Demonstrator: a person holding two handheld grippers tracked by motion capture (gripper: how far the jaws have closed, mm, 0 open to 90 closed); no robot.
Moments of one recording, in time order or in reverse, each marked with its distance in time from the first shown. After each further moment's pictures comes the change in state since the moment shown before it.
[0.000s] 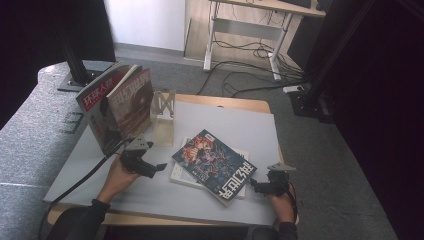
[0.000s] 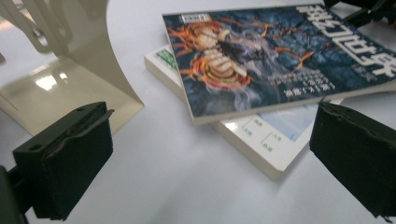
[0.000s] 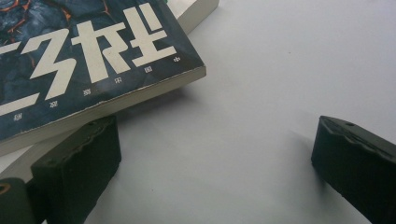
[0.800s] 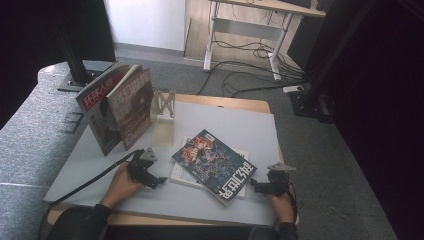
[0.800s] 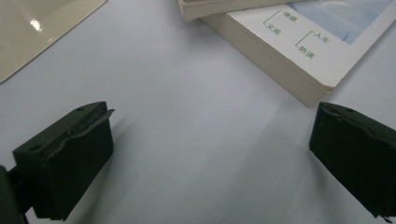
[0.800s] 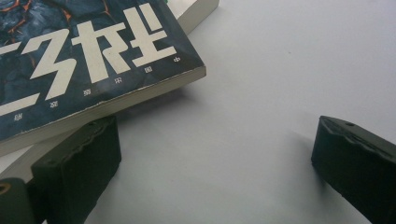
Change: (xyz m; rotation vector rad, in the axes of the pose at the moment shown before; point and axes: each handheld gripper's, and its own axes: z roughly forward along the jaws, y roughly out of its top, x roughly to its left) left arm -0.003 -0.032 0.036 0.242 0.011 0.024; right arm 0.000 0.000 0.000 0.000 0.001 0.001
